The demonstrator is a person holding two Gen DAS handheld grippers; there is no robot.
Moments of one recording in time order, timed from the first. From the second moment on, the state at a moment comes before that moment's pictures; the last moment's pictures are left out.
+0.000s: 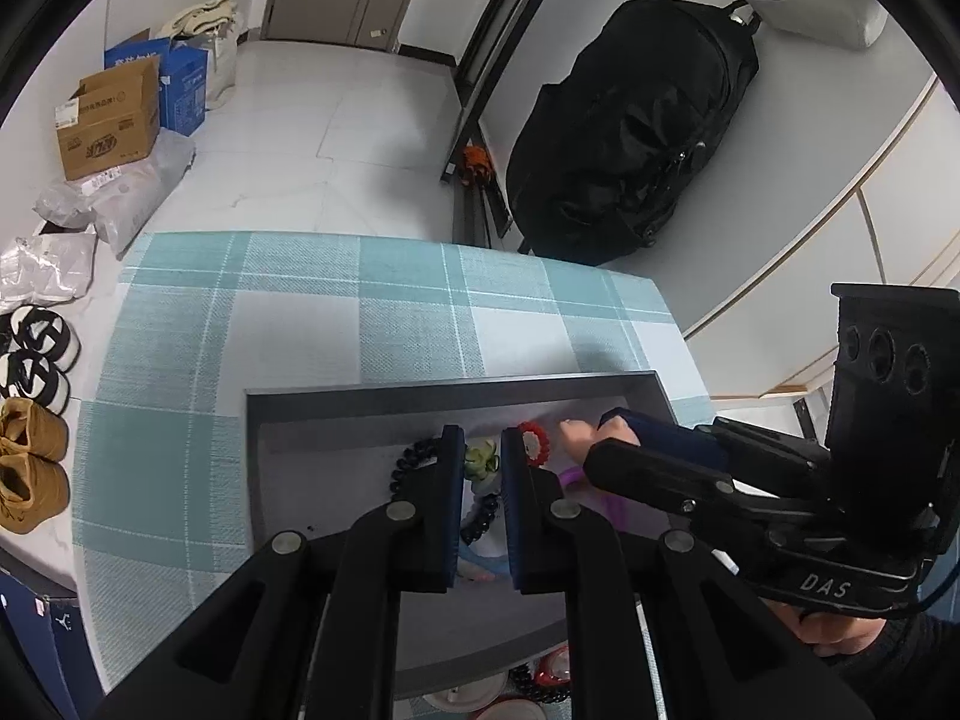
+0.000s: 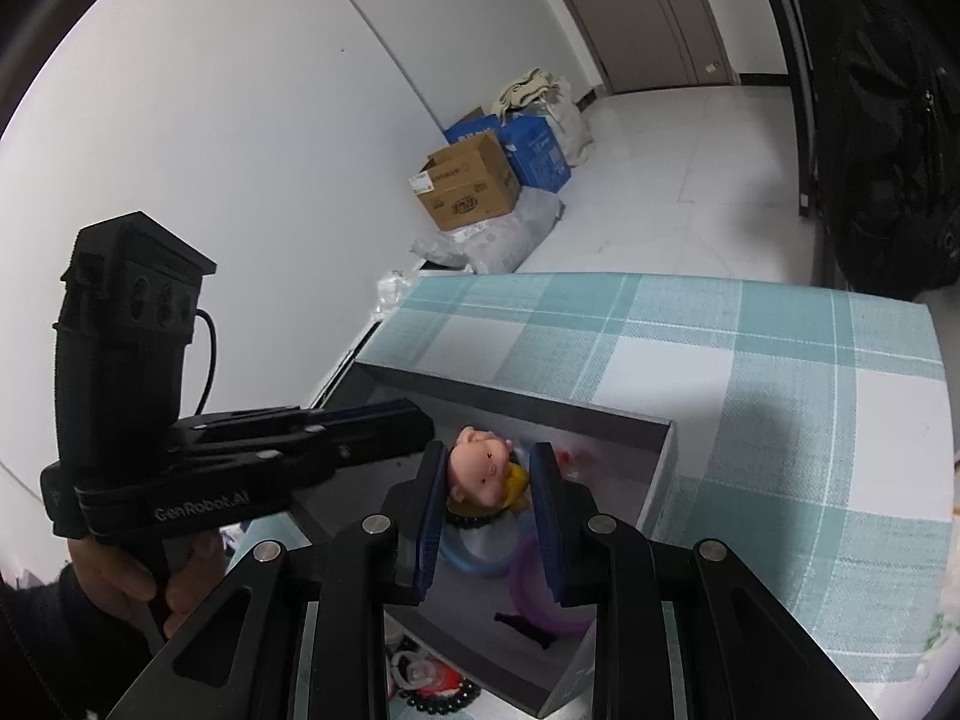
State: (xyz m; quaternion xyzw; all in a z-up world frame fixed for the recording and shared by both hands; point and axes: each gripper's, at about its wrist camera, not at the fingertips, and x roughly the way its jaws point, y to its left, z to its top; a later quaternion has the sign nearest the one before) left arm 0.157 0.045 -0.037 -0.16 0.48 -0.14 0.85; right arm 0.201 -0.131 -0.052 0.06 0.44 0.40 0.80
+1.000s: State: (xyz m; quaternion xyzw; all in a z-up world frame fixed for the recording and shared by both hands) left arm 0.111 0.064 -0.005 -0.18 0.41 -0.11 0.89; right arm 0.163 -0.173 -0.019 0.09 0.35 0.38 0.85
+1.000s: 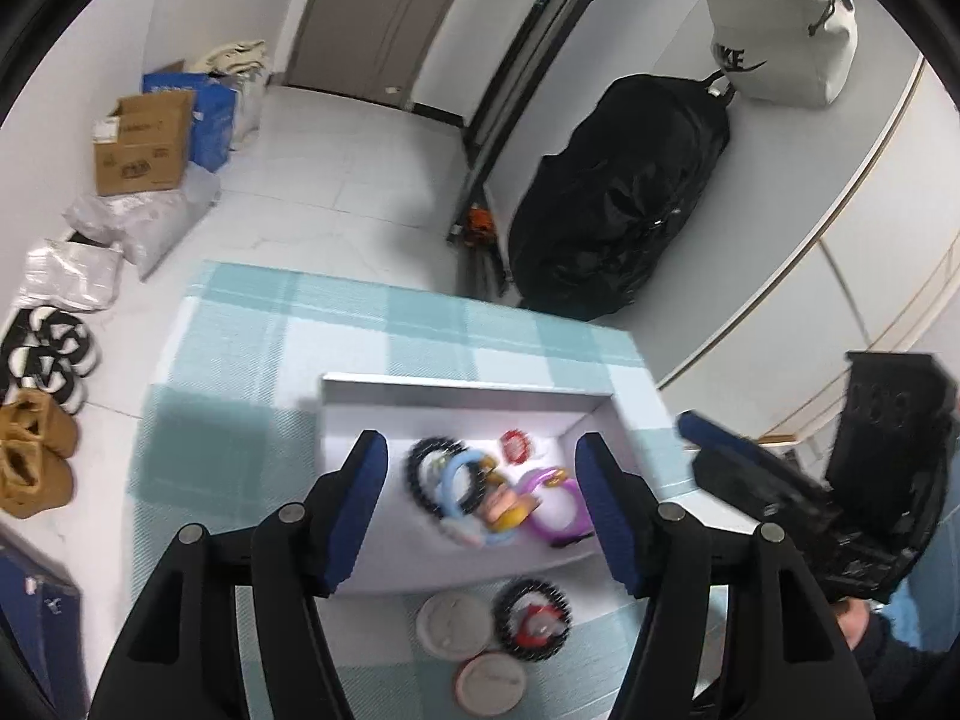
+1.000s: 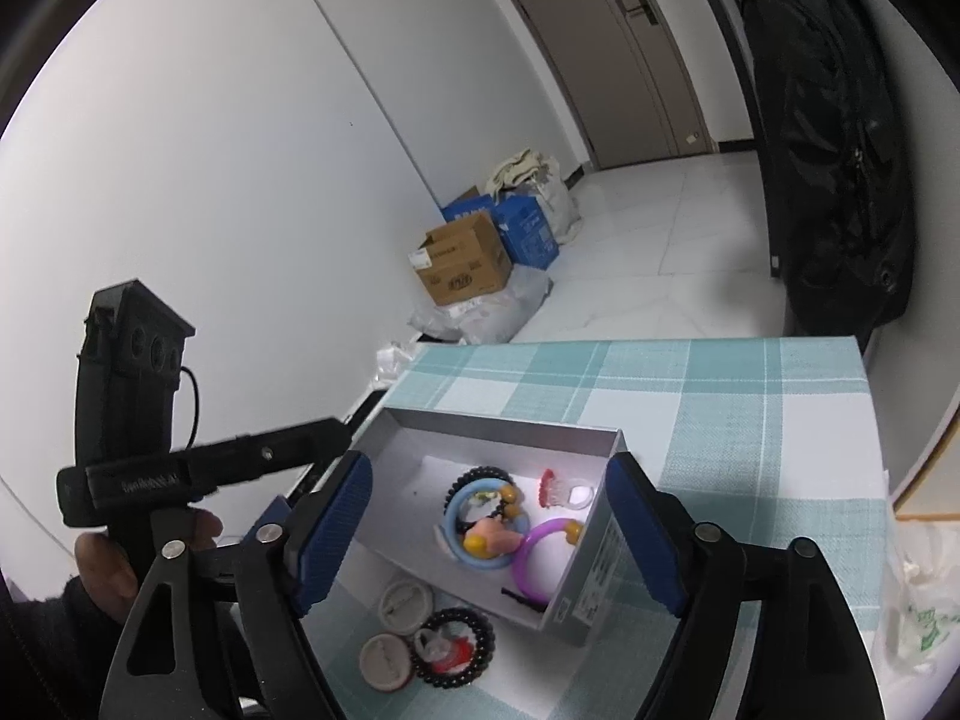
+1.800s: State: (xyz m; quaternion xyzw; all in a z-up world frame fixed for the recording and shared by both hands) left arm 0.050 0.032 -0.041 -0.08 0.47 -0.08 0.87; right arm 0.118 -0.201 -0.023 0.11 0.35 0.35 0.86
